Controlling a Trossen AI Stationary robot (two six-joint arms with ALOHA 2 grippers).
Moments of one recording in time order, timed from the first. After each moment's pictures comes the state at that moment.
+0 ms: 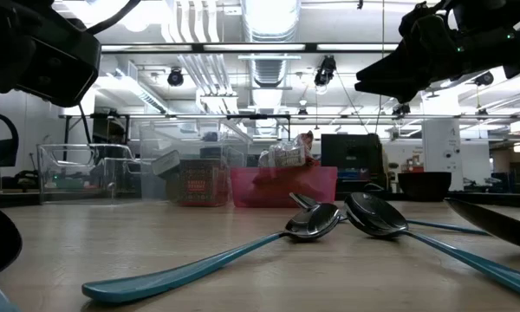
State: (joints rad) left arm -0.71 1.81 1.01 -0.29 -0.14 -1.67; right arm -0.12 0.84 0.29 0.40 0.13 0.05
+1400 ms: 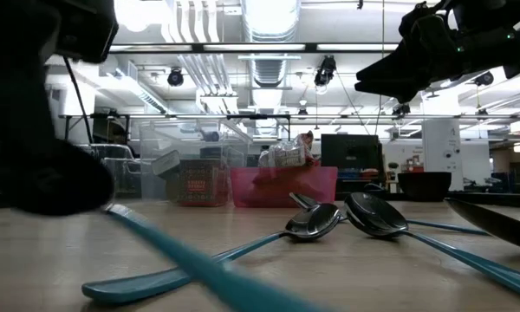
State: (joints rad) left arm -0.71 1.76 1.01 -0.30 -0.30 -1.50; right arm -0.12 0.84 0.29 0.40 0.13 0.05
